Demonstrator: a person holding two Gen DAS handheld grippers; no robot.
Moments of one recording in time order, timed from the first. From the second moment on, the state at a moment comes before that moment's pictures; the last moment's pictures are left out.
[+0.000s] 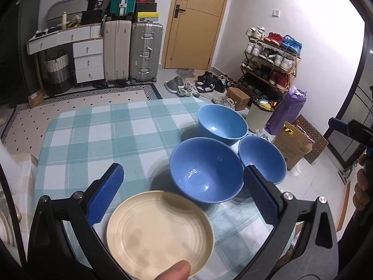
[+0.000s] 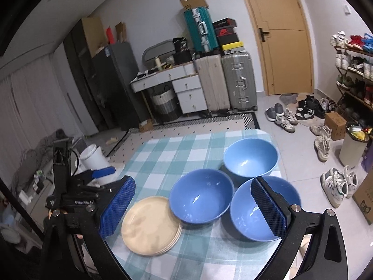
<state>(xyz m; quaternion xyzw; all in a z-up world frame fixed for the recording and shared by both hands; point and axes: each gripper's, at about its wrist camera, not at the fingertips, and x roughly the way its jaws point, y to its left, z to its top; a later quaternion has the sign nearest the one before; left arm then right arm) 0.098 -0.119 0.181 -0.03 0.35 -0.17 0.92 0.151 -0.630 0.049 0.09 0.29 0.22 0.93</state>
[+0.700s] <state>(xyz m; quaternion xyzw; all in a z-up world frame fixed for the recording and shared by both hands) 0.198 -0.186 0.189 -0.01 0.37 -0.19 0.91 0.237 -0.693 0.047 0.11 0.33 0.16 0.92</state>
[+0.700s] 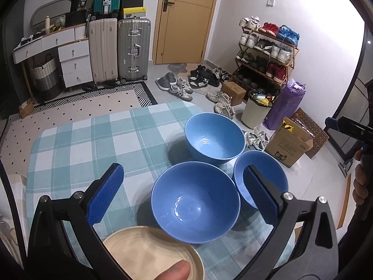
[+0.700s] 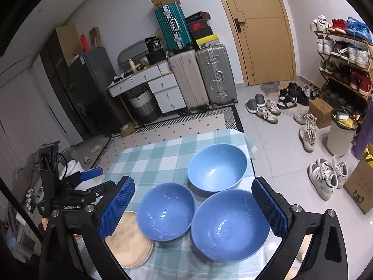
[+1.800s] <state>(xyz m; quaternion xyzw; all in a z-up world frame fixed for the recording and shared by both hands) 0.363 -0.250 0.081 0.01 0.44 -0.19 0.88 0.370 -0.712 -0.069 0.13 0.43 0.10 0.89</state>
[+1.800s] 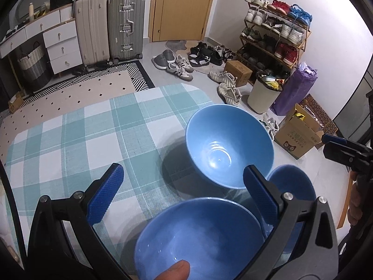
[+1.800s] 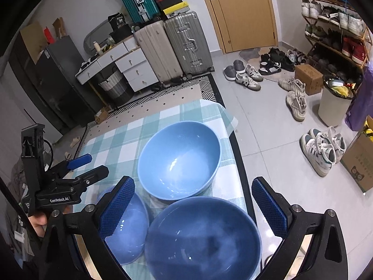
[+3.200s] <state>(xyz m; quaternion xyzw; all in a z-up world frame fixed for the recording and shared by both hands) 0.434 -0.294 -0.003 0.02 0.50 -0.19 0.84 0.438 -0.697 -0.152 0.12 0.50 0.11 0.85</state>
